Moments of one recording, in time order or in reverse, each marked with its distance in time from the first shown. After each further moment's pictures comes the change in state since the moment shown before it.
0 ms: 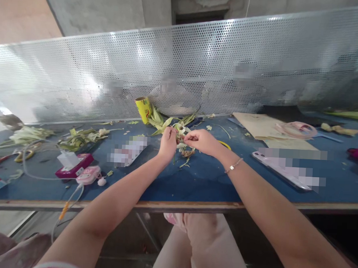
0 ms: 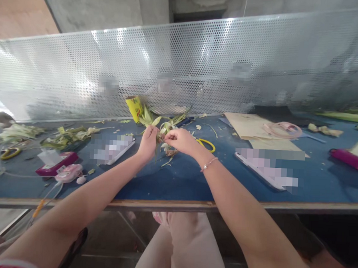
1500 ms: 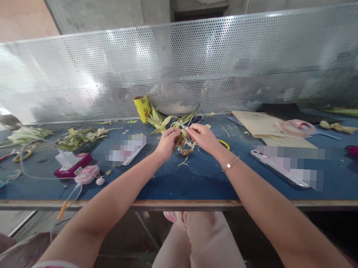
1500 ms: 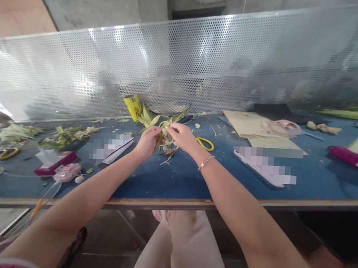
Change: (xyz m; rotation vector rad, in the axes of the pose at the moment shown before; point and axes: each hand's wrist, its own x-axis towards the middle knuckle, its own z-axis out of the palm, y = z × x) left_hand -0.005 0.021 -0.001 -0.369 -0.251 -0.278; right_hand 0.001 0.000 0.000 -0.012 0.213 0.003
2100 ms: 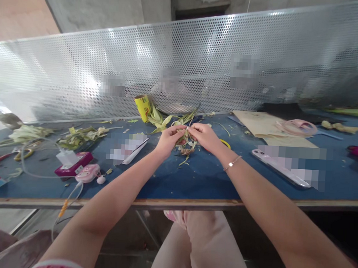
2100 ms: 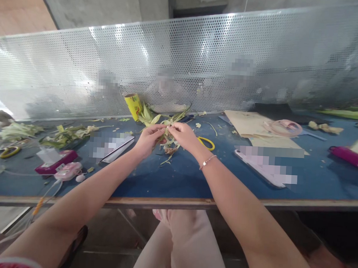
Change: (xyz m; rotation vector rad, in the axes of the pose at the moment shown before) left_hand -0.002 0.005 -0.002 0.145 -0.055 0.040; right_hand -0.001 0.000 -0.003 0.071 -0.044 0.045
